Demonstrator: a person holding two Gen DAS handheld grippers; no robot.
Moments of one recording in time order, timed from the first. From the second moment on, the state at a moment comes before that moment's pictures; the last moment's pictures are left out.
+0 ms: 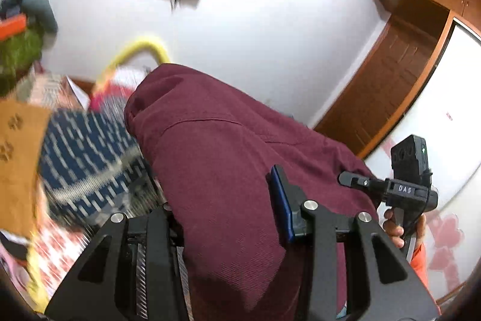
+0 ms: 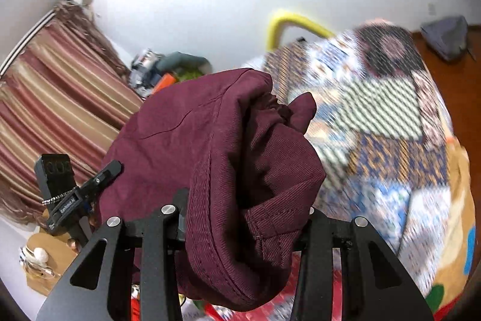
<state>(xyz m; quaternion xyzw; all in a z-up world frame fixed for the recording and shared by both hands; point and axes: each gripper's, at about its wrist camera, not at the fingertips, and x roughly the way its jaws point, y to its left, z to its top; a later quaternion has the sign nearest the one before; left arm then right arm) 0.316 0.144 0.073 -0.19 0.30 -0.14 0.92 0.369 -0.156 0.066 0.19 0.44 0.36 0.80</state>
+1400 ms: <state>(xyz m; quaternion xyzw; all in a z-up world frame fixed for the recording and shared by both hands) 0.396 0.323 -0.081 -0.10 0.41 0.08 0.90 0.451 0.039 -0.072 0.02 0.49 0.32 0.81</state>
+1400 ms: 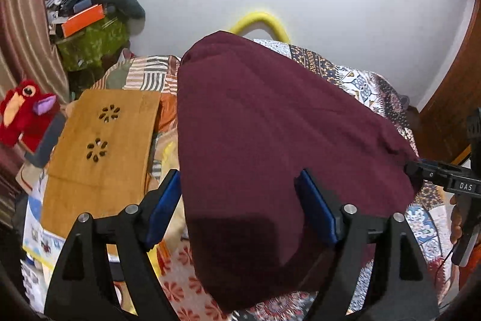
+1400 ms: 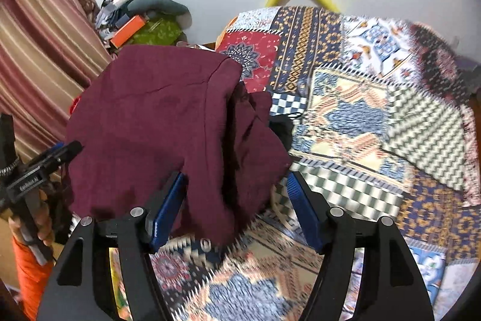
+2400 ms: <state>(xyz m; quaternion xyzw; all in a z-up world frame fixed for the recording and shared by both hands) 0.114 0.143 0.097 0.05 0.09 0.12 0.99 0.195 -0.024 0.103 0.00 0.14 0.38 0.91</state>
